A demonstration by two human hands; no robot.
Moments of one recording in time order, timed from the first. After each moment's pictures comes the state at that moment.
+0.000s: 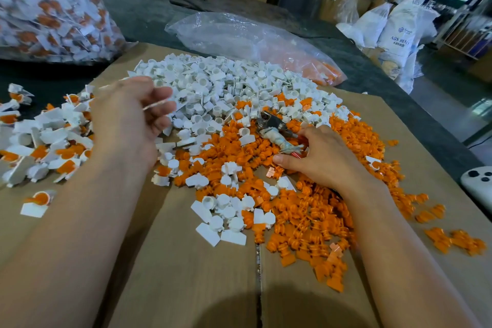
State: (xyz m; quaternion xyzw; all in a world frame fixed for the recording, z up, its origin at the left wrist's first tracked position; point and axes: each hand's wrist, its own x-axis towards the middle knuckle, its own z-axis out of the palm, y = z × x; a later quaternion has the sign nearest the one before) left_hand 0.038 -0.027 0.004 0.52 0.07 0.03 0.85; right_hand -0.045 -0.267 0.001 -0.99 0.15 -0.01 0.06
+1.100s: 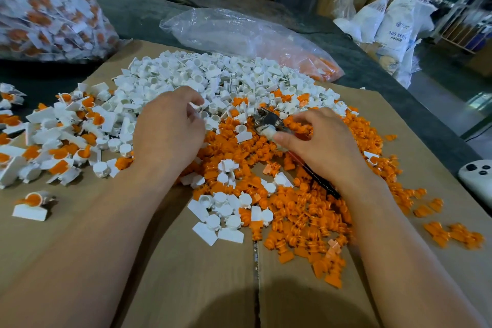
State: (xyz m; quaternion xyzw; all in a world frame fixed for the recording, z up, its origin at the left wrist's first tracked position) left_hand 0.021 -0.058 -0.003 0.88 -0.14 0.16 0.42; right_hand -0.048 -0.258 0.011 -0.97 0.13 -0.15 0.13
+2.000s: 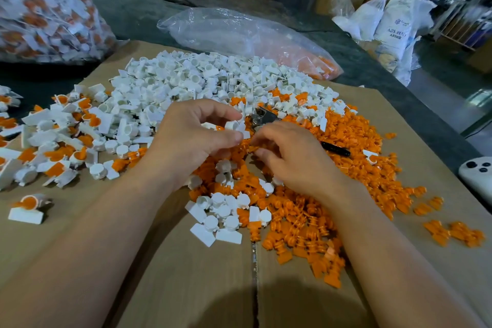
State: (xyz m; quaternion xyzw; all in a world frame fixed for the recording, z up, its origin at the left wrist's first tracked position) left_hand 0.000 -0.066 0.011 0.71 -0.17 -0.09 0.67; right_hand -0.049 -0.228 0.005 -0.98 -0.07 -0.12 0.14
